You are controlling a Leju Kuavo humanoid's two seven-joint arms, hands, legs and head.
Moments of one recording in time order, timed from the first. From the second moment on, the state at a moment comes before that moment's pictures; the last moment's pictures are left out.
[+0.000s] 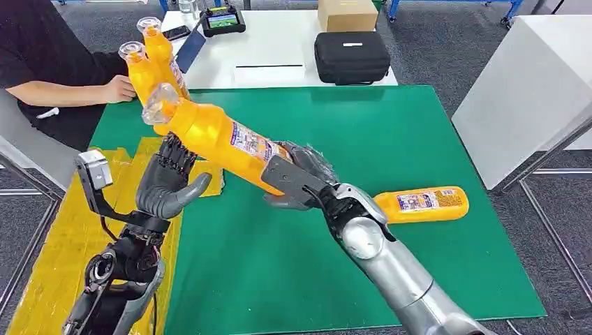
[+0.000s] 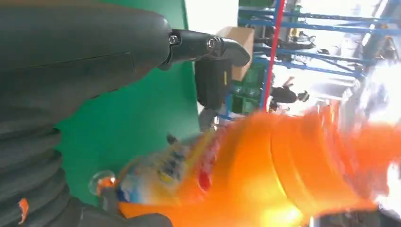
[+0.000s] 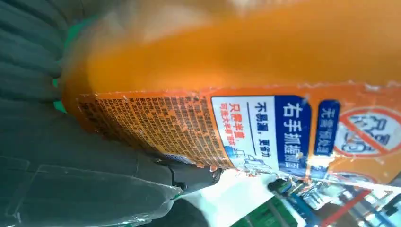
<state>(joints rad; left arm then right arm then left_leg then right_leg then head) -0.21 0.09 -0.36 -1.72 0.46 0.08 -0.07 -0.53 0.05 0.67 -1.32 0.34 -0.06 0.20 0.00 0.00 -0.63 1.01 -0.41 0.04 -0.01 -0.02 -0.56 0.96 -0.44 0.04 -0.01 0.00</state>
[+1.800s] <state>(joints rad) -0.20 0.05 -0.44 -1.74 0.53 0.24 -0.14 -0.62 0.13 0.95 -1.17 0.41 -0.01 0.25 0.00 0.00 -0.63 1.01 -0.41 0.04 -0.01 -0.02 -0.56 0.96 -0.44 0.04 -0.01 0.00</state>
